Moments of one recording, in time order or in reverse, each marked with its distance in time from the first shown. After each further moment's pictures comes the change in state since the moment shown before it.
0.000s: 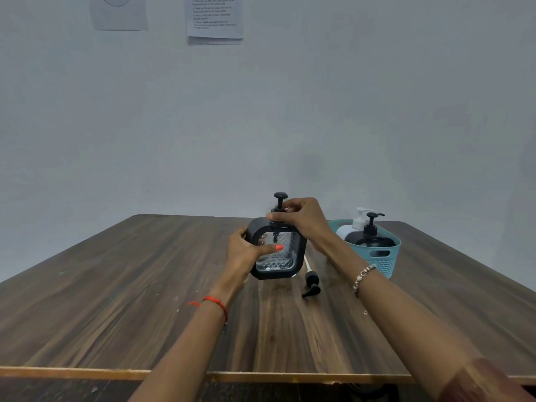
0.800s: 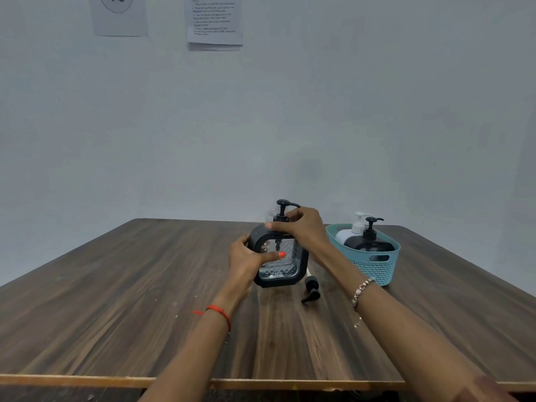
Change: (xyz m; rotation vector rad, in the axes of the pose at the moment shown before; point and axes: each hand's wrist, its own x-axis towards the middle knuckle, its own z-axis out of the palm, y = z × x) left_hand -0.006 -0.002 0.006 -0.020 0.005 -0.016; right_hand -0.004 0.007 0.007 -0.028 0.101 0.064
